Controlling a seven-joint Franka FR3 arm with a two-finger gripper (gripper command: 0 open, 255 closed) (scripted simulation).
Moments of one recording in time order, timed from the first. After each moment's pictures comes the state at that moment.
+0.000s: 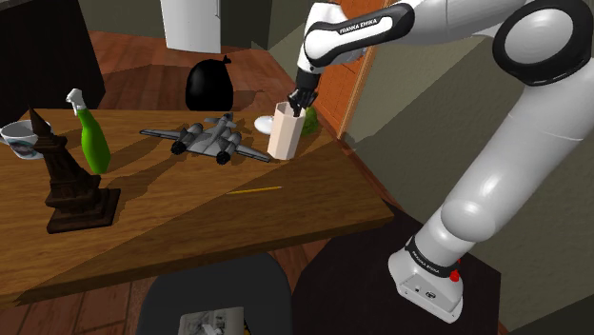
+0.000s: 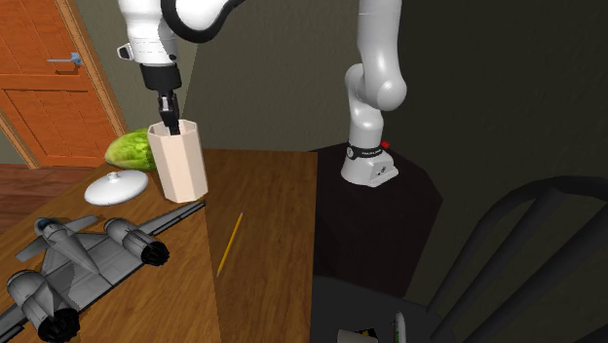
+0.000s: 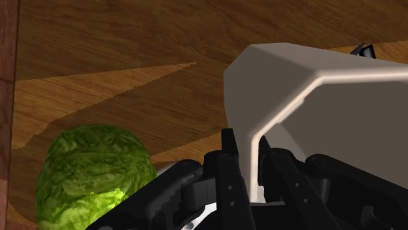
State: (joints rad) arm -0.17 0.07 0.08 -2.01 0.00 2.13 0.02
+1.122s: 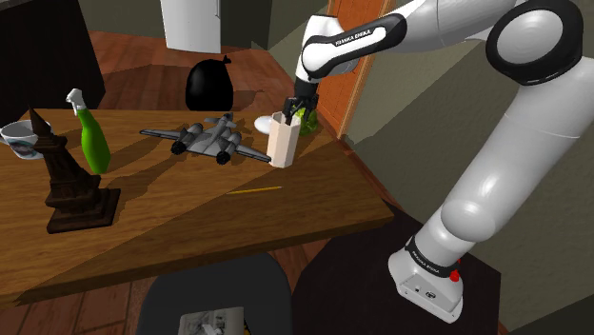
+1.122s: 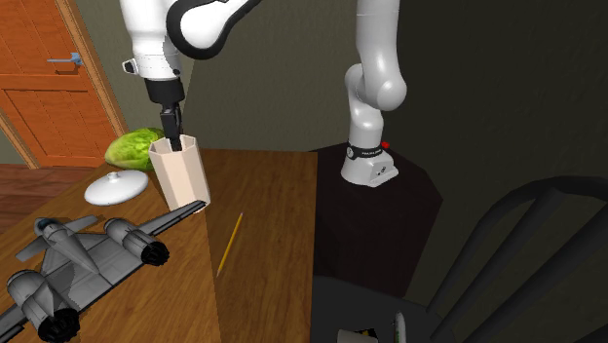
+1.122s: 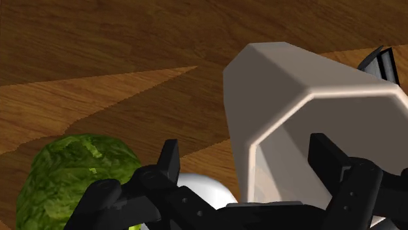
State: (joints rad) arm -0.17 0.10 0.08 -2.05 -0.01 2.20 0.03
